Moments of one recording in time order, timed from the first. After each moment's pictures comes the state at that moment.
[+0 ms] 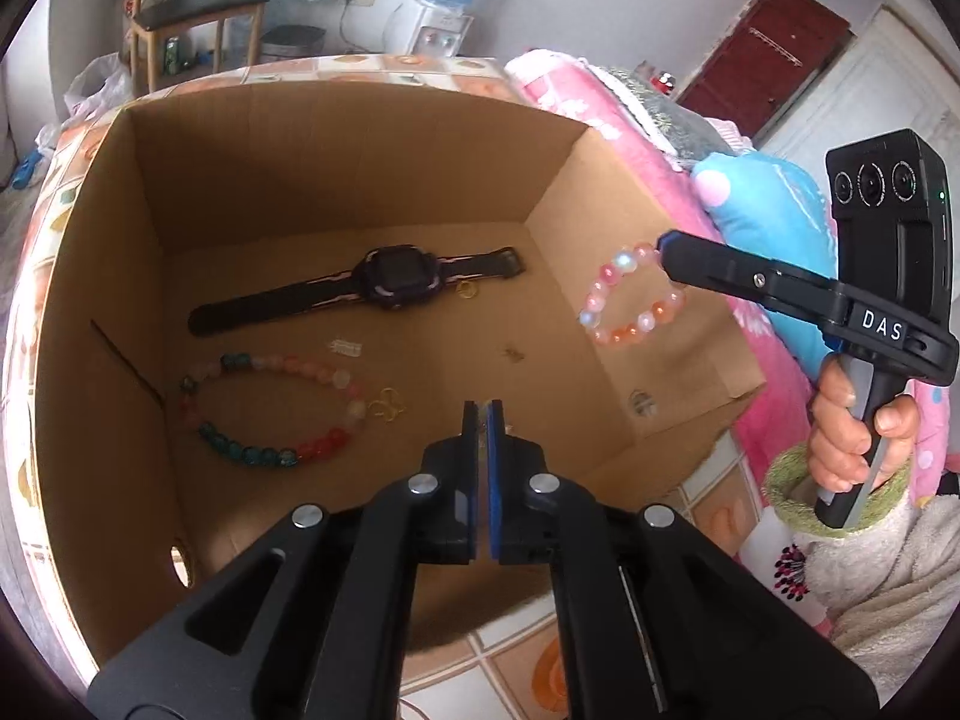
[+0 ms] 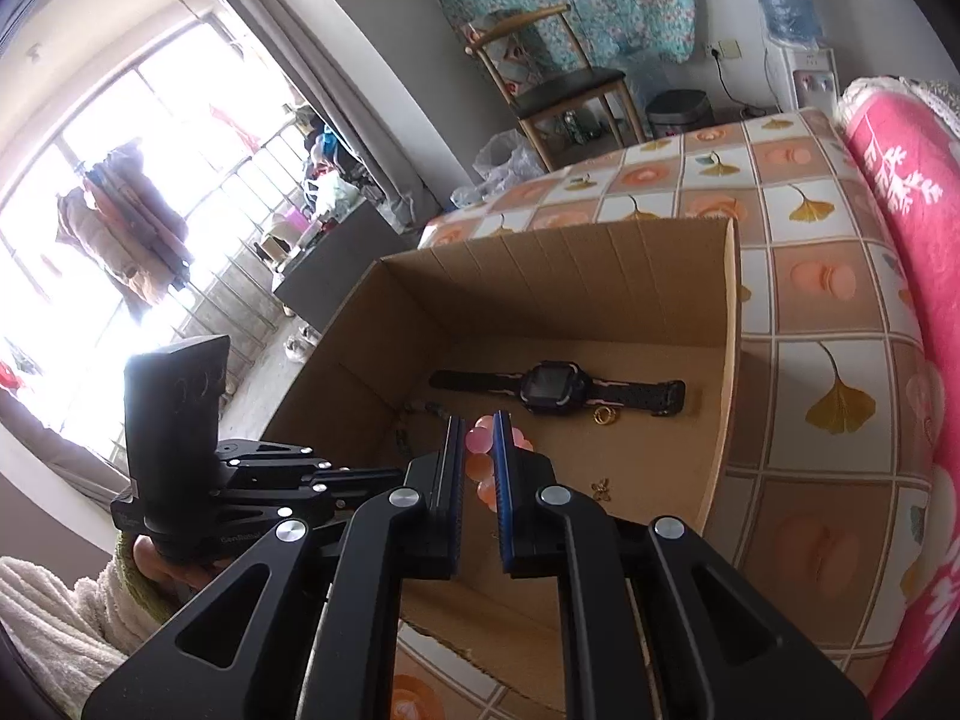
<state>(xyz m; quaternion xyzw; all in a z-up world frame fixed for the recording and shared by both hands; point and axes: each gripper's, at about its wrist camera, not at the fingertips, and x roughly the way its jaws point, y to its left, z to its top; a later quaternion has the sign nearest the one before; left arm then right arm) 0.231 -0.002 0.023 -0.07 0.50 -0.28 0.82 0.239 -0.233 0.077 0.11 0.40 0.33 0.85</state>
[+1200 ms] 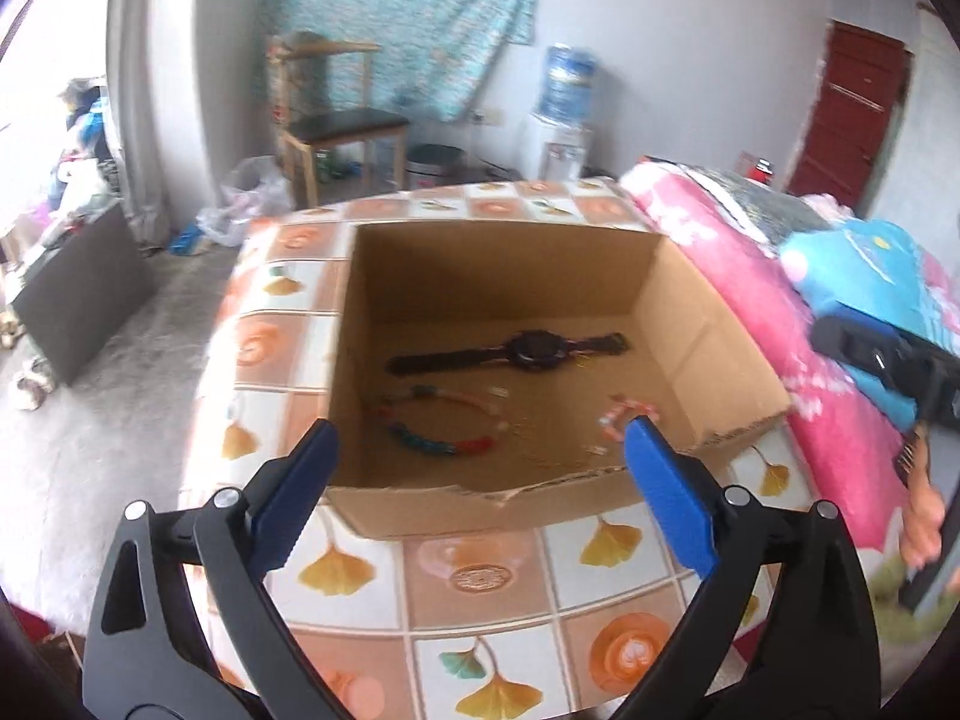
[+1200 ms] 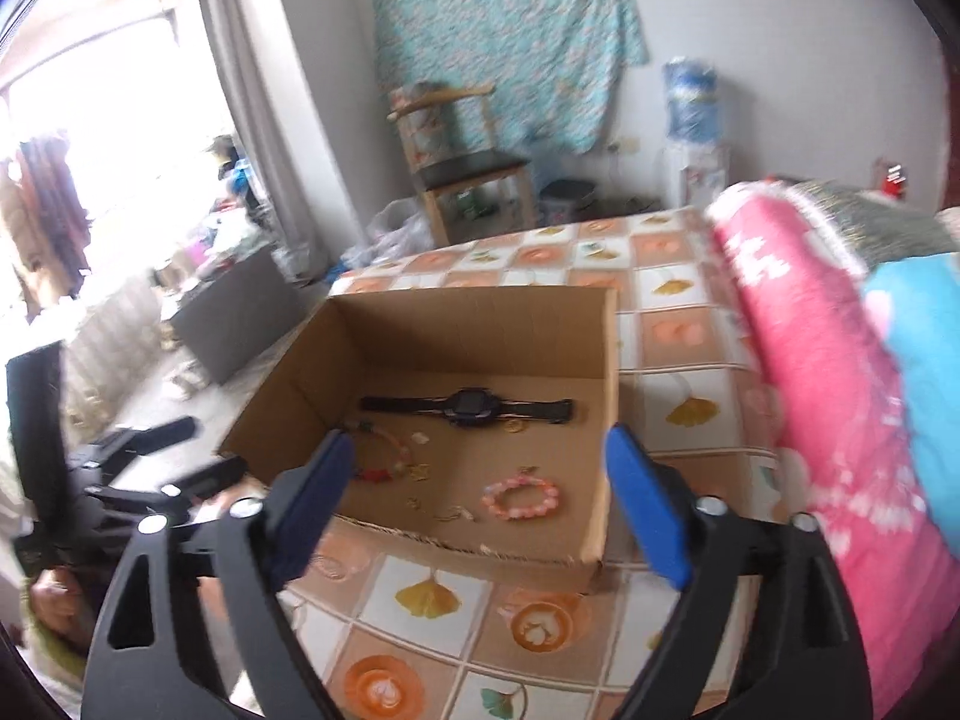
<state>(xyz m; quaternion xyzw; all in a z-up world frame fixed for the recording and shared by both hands) 0.139 0.036 0.098 -0.02 0.37 -0.09 0.92 0.130 -0.224 0.127 0.03 0.30 0.15 0.94</state>
